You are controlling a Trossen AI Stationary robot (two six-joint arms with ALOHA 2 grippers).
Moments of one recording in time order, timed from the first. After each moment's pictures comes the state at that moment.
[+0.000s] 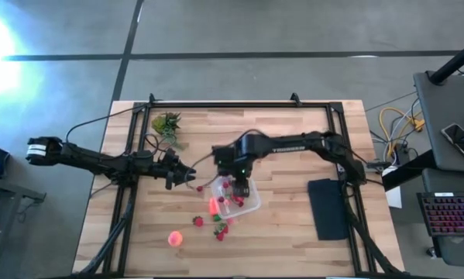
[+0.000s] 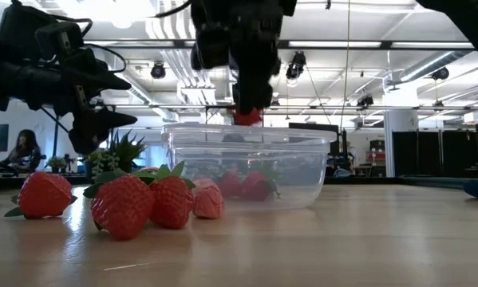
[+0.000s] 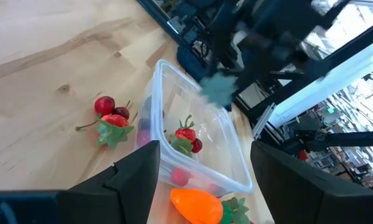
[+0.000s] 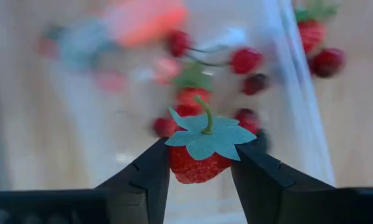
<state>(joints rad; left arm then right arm) 0.01 0.84 0.01 0.67 0.07 -0.80 -0.01 2.16 1.96 -1.17 -0.29 0.05</state>
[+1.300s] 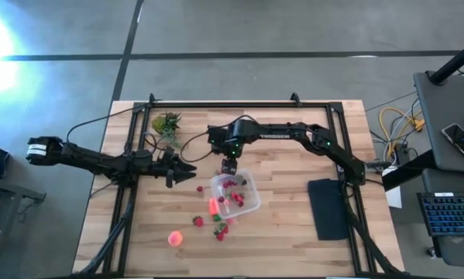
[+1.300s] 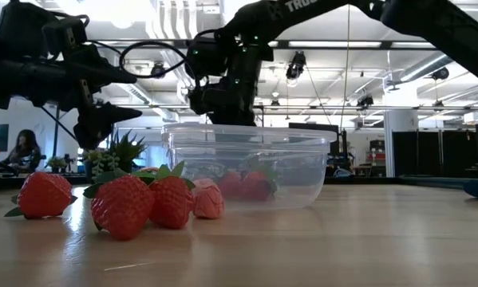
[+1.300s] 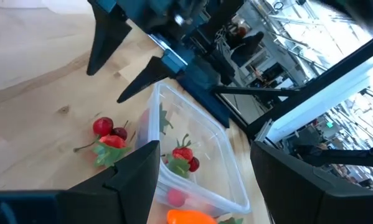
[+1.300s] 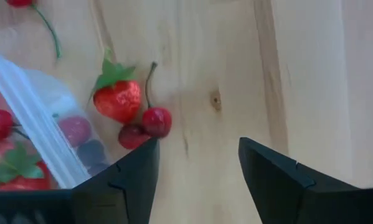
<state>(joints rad) 0.01 0.84 0.01 0.73 0.03 -0.81 -0.17 2.32 2.04 -1.06 -0.12 0.03</state>
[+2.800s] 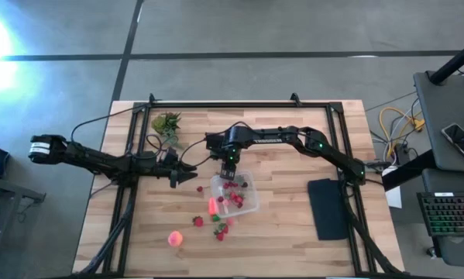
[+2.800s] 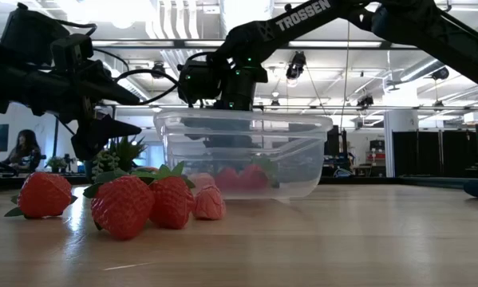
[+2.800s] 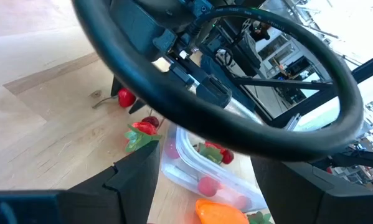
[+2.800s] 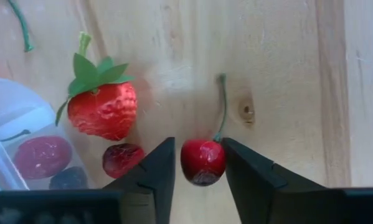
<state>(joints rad) 0.01 0.93 0.01 0.73 -0.02 -0.80 -0.16 2.42 2.04 -1.02 -0.16 0.04</state>
